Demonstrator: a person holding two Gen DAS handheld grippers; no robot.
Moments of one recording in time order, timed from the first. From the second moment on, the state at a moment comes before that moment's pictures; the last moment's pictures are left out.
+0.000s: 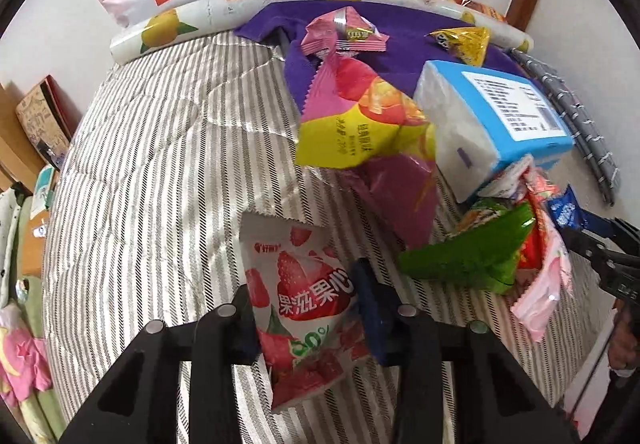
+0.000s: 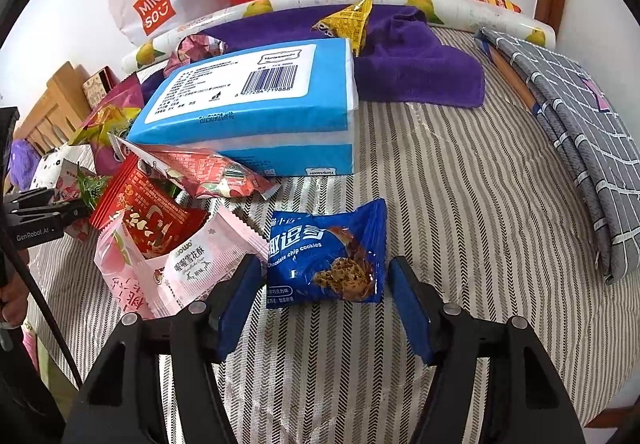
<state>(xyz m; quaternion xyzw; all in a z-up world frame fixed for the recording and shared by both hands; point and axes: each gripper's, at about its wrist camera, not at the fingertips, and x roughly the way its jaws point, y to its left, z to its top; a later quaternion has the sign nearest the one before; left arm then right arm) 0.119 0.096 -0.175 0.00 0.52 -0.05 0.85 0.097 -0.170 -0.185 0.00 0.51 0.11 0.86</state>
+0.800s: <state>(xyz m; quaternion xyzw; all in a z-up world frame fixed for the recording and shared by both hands) 0.104 0.116 -0.115 -0.07 0.47 -0.11 0.88 0.091 -0.174 -0.120 0.01 0.44 0.12 0.89</state>
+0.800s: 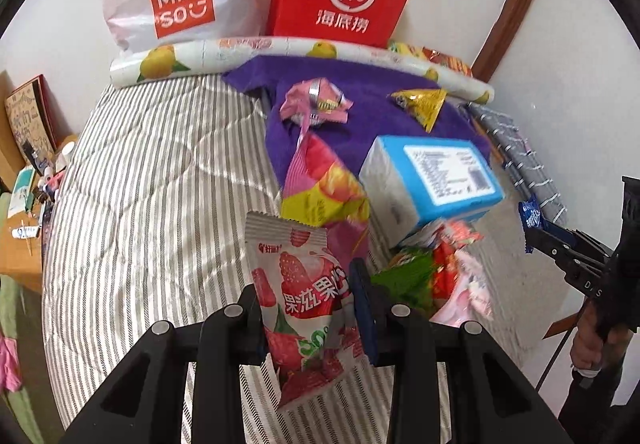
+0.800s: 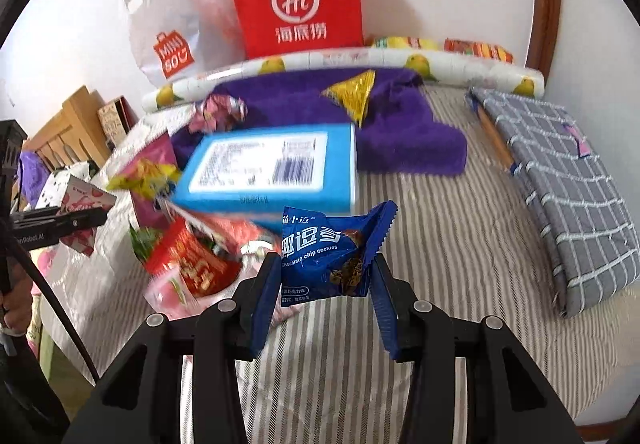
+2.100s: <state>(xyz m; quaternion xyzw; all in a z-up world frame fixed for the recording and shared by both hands) 0.259 0.070 -0.032 -0.11 0.42 -0.15 0.89 0.231 -0.159 -0.080 0.04 0.40 0.12 0.91</state>
